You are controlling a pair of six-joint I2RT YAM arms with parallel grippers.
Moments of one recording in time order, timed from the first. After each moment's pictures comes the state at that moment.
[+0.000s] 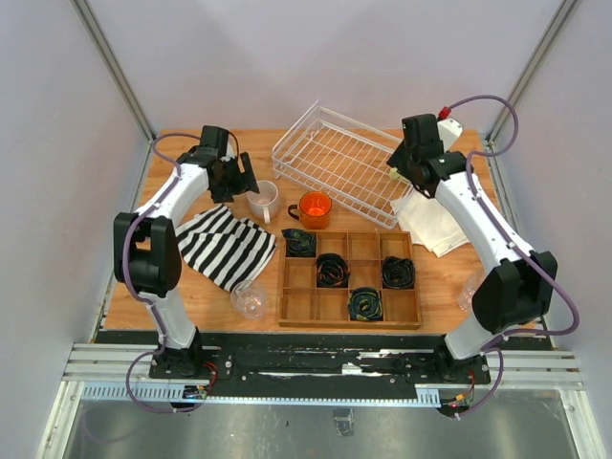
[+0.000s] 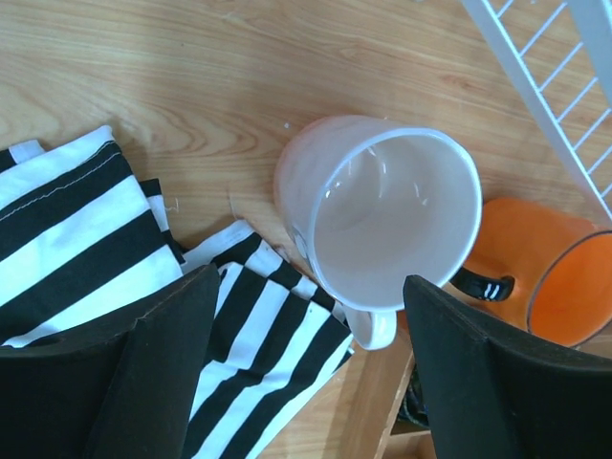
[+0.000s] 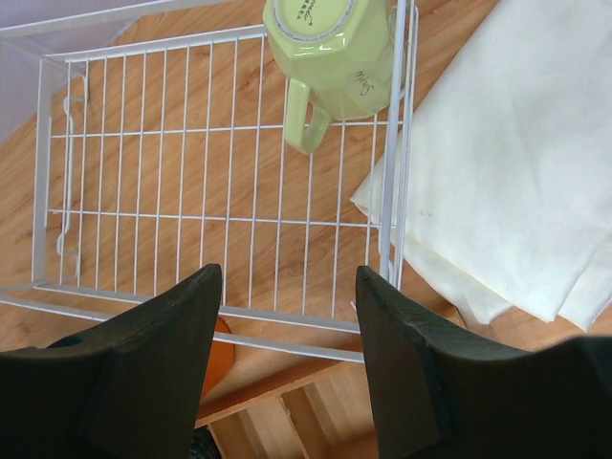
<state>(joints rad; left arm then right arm) -0.15 1.80 1.47 -0.63 0.09 -0.45 0.31 1.60 1.54 -0.67 0.42 0.77</state>
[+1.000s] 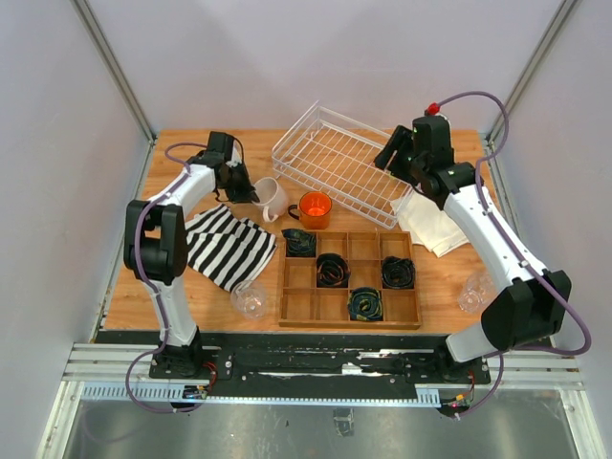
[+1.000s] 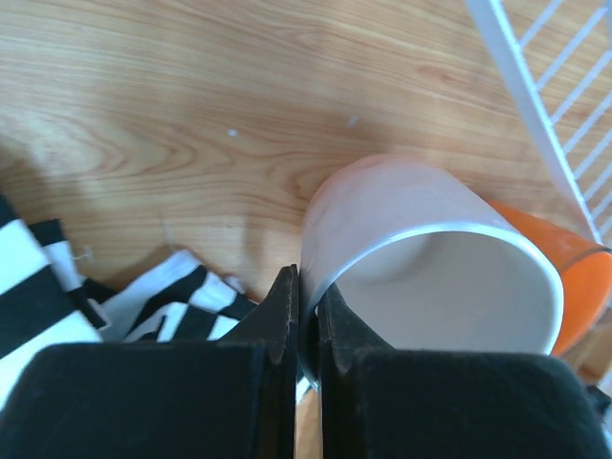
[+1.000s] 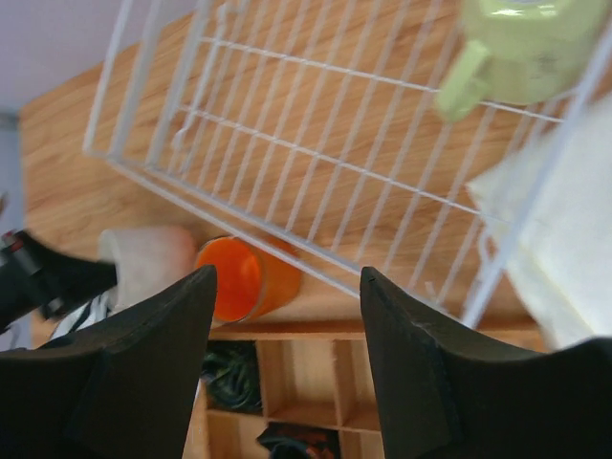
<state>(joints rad) -0.15 1.93 1.47 -0.56 0.20 -0.51 0.32 1.47 1.43 -0.54 0.16 0.63</state>
